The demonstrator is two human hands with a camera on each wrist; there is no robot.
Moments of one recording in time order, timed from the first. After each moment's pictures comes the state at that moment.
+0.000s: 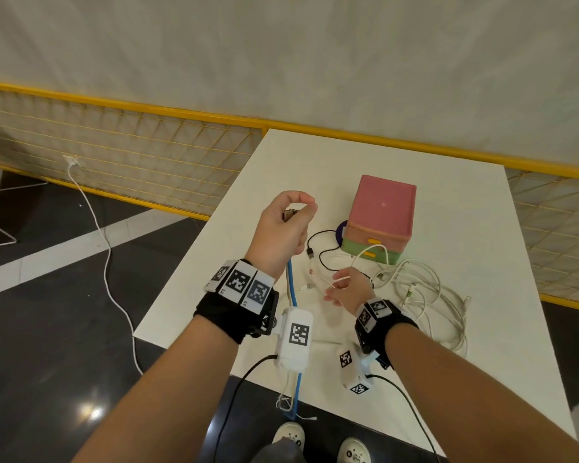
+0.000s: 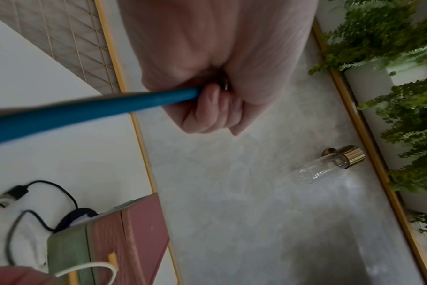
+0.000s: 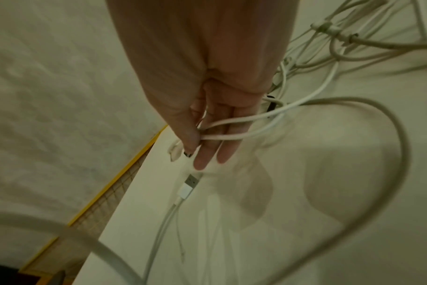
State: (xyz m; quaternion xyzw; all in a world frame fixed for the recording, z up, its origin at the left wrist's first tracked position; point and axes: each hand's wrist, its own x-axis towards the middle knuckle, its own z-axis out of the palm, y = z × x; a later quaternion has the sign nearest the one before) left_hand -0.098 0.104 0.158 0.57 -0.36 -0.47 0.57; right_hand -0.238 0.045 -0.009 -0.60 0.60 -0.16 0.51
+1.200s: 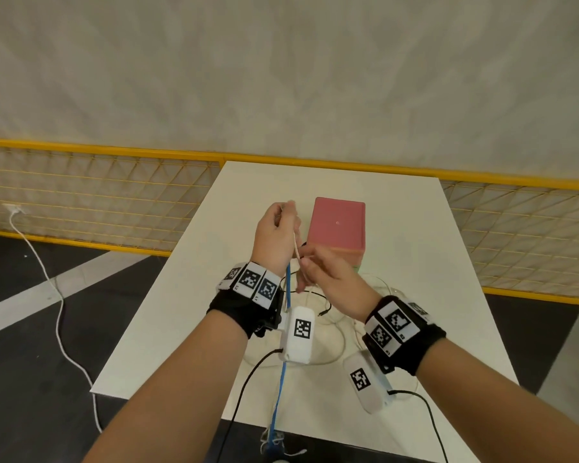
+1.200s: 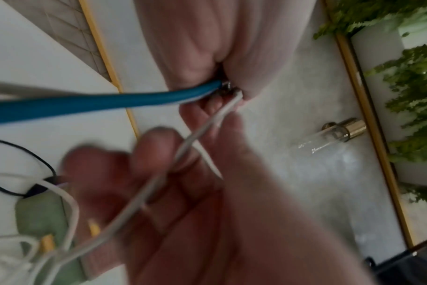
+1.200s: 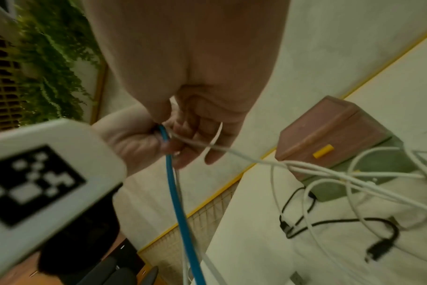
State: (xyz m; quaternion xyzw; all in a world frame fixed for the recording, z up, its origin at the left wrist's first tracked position) left_hand -0.141 0.050 0.147 0.55 -0.39 -0.42 0.61; right_hand -0.270 0.067 0.118 -0.72 0.34 -0.32 0.52
